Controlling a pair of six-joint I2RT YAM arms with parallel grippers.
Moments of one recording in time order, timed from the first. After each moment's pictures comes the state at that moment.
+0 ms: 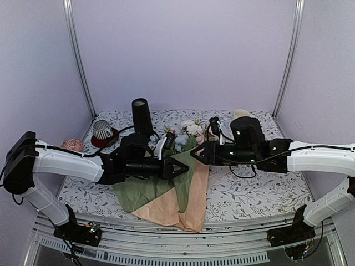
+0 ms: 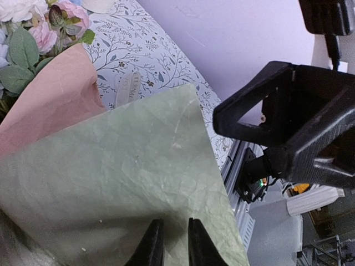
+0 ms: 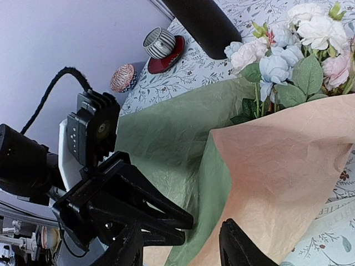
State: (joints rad) left arm -0.97 1.53 0.78 0.39 0.29 -0.67; right arm 0.97 1.34 0.94 -0.05 -0.06 0.75
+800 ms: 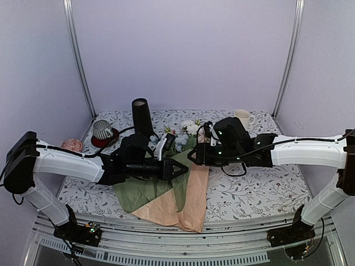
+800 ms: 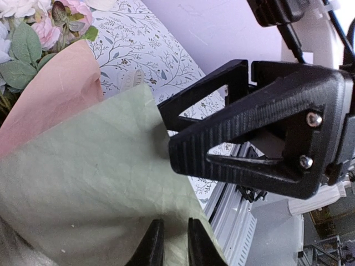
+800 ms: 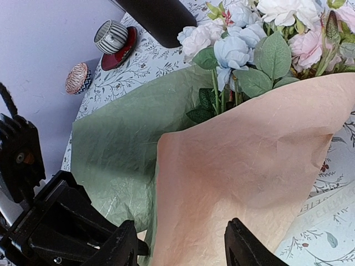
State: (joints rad) left arm -0.97 1.54 0.77 0.39 0.28 -0.67; right arm 0.97 1.51 1.06 -0.18 0.04 0.78
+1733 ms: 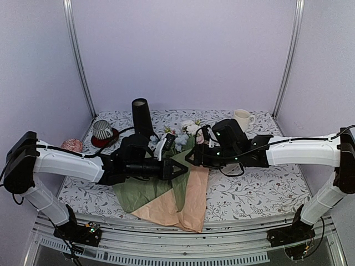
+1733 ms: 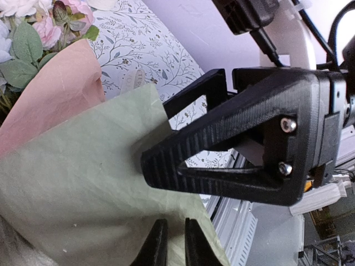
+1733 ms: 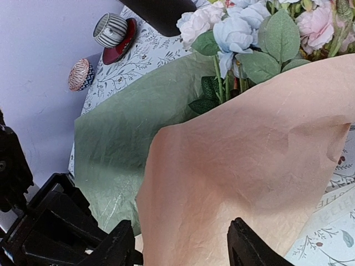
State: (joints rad) left arm -0.97 1.54 0.77 0.39 0.28 -0.67; right arm 0.94 1.55 1.05 -0.15 -0.03 0.83
